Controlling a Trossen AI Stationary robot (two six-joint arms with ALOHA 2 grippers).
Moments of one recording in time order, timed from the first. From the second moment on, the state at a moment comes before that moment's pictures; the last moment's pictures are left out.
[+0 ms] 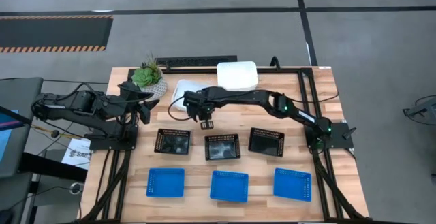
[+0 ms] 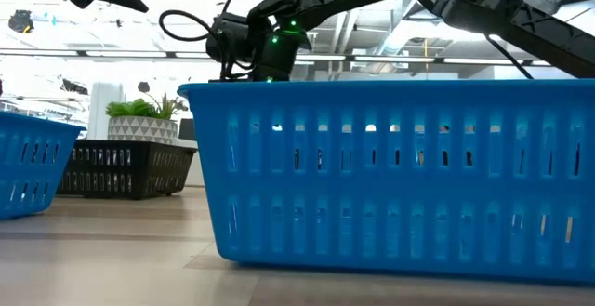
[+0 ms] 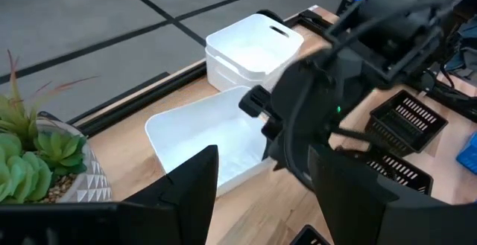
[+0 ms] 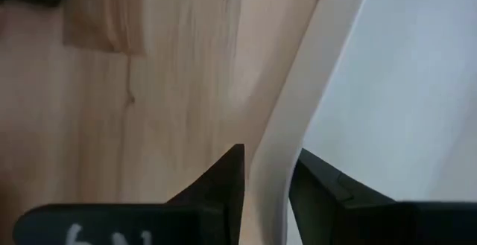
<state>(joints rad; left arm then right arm) -0.17 0.64 0.94 -0.94 -0.68 -0.66 -0.16 2.53 2.33 -1.02 0.08 -0.32</state>
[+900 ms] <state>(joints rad) -0.17 0.64 0.94 -0.94 -0.68 -0.66 -0.19 2.34 2.34 -1.13 0.14 -0.32</state>
